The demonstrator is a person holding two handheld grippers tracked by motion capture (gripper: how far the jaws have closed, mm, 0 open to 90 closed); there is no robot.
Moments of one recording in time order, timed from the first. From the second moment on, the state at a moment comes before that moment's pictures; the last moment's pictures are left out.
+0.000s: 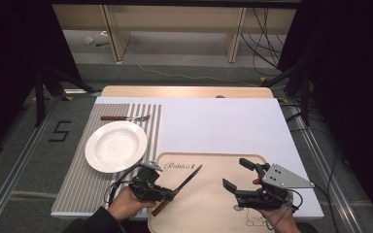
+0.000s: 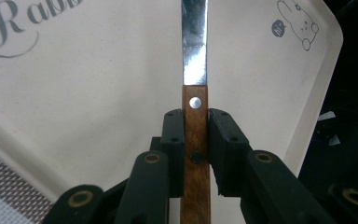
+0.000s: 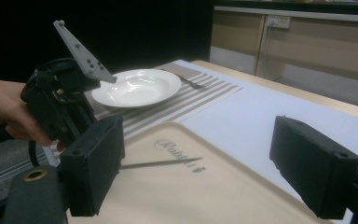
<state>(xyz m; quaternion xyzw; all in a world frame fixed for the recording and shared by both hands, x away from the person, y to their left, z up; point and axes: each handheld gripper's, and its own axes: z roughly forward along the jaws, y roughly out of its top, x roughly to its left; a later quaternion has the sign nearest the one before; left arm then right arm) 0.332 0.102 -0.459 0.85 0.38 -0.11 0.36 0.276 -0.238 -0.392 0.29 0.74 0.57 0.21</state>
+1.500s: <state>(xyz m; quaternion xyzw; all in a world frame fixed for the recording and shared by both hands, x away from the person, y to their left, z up) 0.325 0.080 -0.452 0.87 0.29 -0.02 0.41 0.276 -0.238 -0.392 0.29 0.74 0.57 0.21</state>
